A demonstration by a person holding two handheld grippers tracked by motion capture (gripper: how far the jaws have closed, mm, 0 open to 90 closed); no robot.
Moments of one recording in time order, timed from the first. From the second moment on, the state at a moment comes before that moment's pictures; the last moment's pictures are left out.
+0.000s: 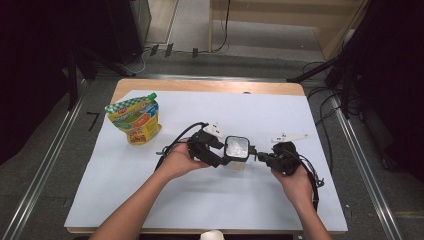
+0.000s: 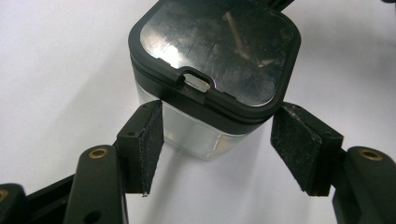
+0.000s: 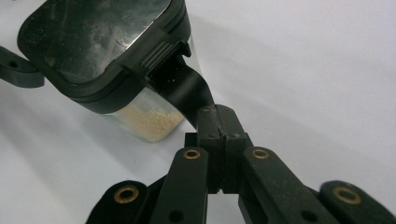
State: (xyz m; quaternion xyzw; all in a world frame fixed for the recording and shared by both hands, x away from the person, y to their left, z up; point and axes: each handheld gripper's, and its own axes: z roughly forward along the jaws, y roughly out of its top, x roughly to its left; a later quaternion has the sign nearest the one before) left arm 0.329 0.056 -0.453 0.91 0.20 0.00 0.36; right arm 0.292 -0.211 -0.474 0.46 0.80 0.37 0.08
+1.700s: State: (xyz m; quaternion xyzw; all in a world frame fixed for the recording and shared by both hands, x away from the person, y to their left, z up) left arm 0.326 0.058 -0.435 0.91 0.18 0.02 0.38; right arm 0.288 -0.209 -0.470 0.47 0.79 0.38 0.09
